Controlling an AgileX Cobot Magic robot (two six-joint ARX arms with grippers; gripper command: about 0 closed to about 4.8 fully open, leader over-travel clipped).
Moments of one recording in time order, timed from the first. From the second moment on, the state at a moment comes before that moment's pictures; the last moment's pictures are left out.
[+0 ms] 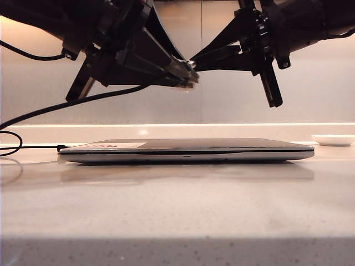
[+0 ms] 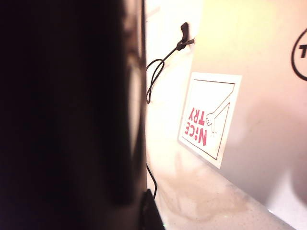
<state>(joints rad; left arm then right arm) -0.92 1.15 0.57 0.20 0.13 -0.58 0.43 1.36 0.78 0.19 -0.79 0.95</state>
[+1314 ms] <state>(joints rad) -0.91 1.14 0.58 0.25 0.12 -0.58 0.36 1.36 0.78 0.17 -0.76 0.92</state>
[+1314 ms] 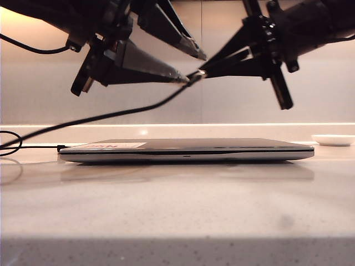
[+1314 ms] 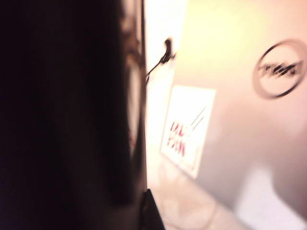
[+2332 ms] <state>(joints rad) -0.61 0.95 0.58 0.02 0.11 -0.40 -0.07 1.42 1.03 -0.68 -0.63 0.39</state>
